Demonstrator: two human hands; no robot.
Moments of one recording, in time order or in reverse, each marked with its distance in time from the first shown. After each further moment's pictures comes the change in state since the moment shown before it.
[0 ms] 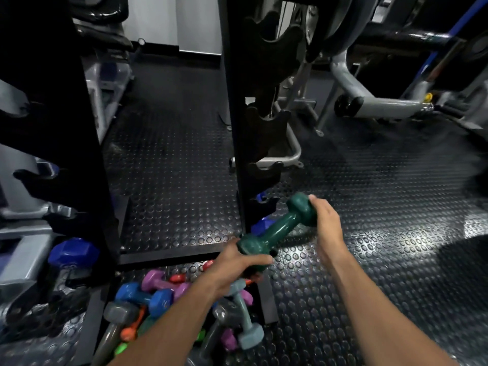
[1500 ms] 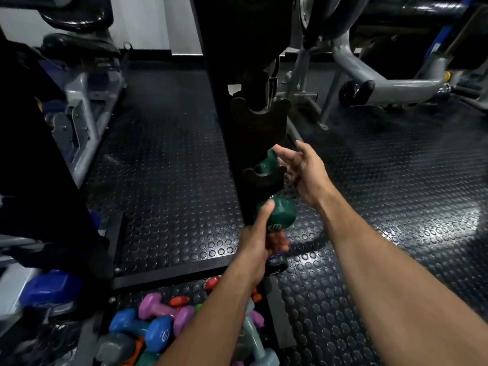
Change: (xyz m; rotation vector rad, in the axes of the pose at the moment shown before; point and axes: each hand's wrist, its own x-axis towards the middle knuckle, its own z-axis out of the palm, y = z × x) left_hand 0.068 0.049 0.046 -0.219 0.241 0.039; right_hand 0.123 -0.047 0.067 0.181 -0.397 0.053
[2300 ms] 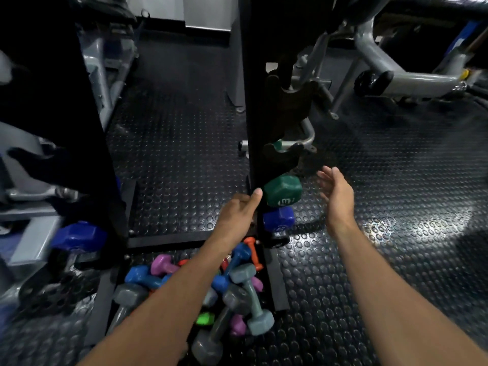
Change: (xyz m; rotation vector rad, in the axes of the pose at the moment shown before) left_hand -0.030 0.013 -0.074 0.749 0.080 0.351; right_hand -0.097 0.054 -0.017 -0.165 0.443 -0.069
